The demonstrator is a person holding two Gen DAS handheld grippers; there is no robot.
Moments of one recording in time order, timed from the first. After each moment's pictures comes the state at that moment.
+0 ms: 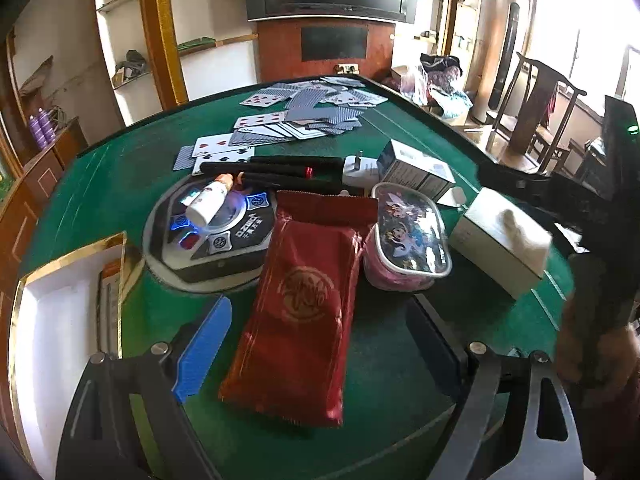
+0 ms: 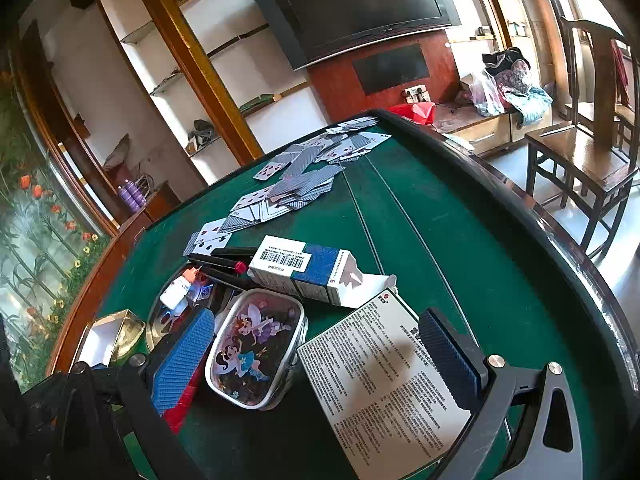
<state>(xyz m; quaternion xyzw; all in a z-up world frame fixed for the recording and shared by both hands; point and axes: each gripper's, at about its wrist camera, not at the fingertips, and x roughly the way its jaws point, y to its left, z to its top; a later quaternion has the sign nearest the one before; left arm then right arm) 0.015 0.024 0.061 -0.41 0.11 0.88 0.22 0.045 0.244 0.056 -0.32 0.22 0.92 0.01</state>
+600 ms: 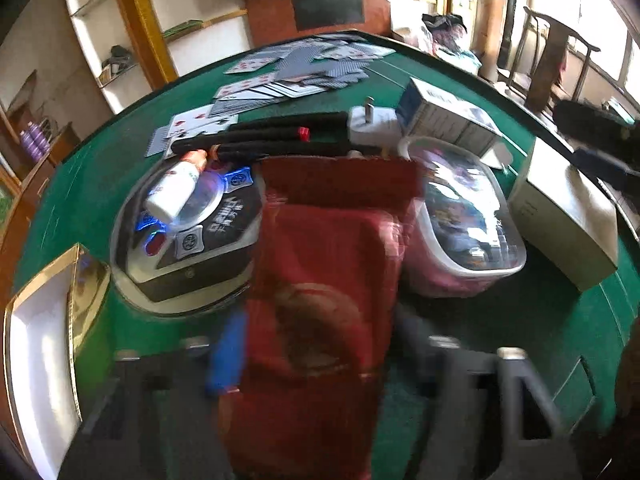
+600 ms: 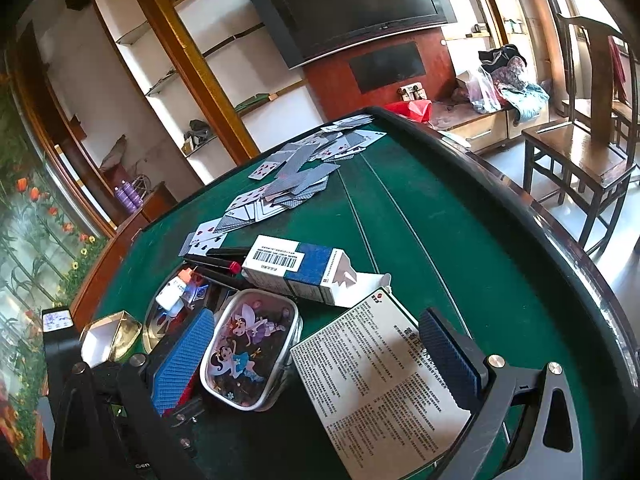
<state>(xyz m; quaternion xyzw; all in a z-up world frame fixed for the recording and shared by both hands) -0.019 0.050 0.013 -0.45 0.16 0.86 0.21 0.045 0.250 0.052 -0.32 0.22 0.92 0.02</state>
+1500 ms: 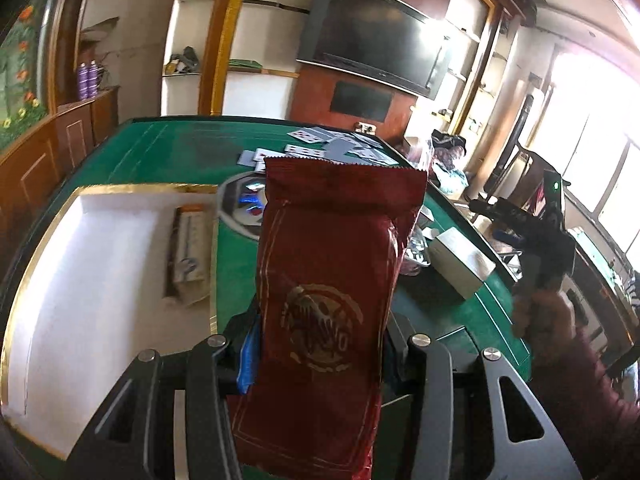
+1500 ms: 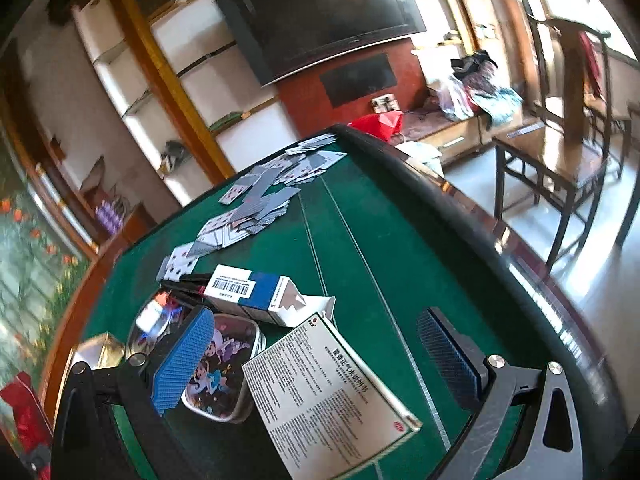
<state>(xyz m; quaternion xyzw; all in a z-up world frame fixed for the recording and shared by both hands) 0.111 -0.104 0.099 -0.35 -0.05 0.91 0.22 0.058 0.280 0.078 -0.32 0.20 0.92 0.05</state>
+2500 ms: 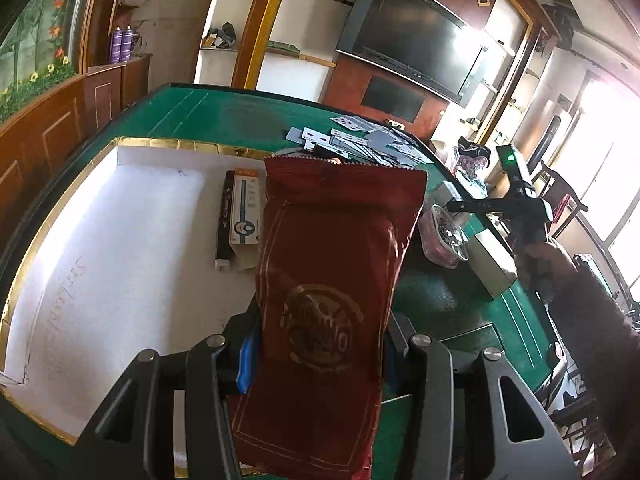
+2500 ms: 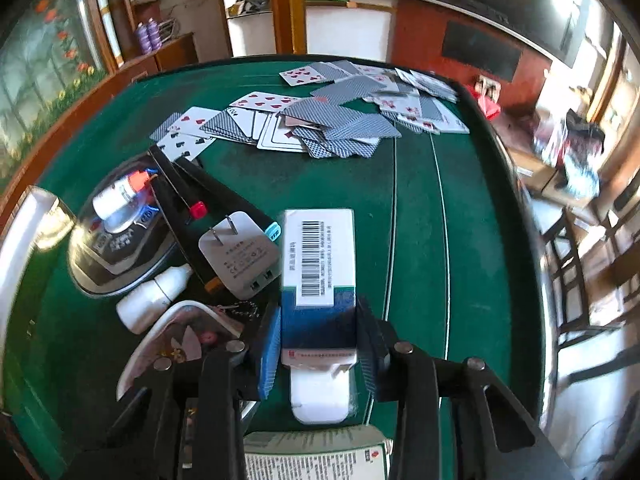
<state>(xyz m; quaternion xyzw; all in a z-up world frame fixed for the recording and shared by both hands) 0.108 -0.148 0.070 -0.38 -0.09 0.90 0.17 -0.063 0.228 0.050 -0.48 -0.01 0.87 -0.05</state>
